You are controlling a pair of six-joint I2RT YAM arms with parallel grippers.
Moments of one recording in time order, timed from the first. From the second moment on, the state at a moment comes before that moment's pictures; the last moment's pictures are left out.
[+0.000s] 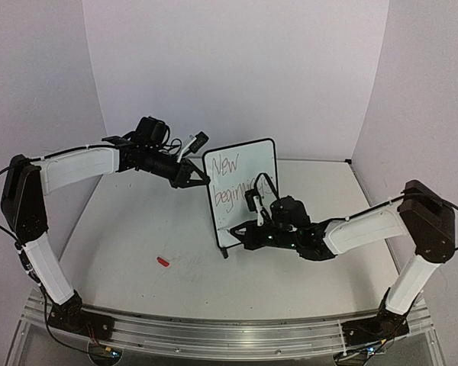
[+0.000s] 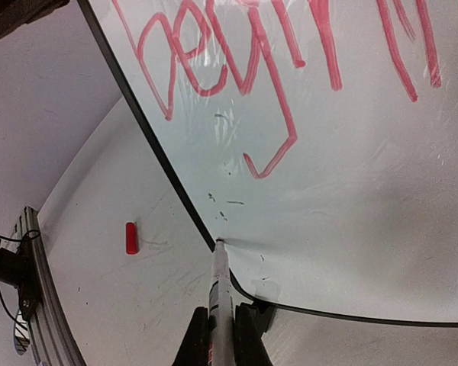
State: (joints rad) left arm -0.57 1.73 1.43 -0.40 0.73 0.15; right arm 0.92 1.73 0.81 0.47 -0.07 0.52
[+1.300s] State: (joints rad) left arm -0.57 1.73 1.43 -0.40 0.73 0.15; right arm 0.89 1.66 0.81 0.50 -0.08 0.51
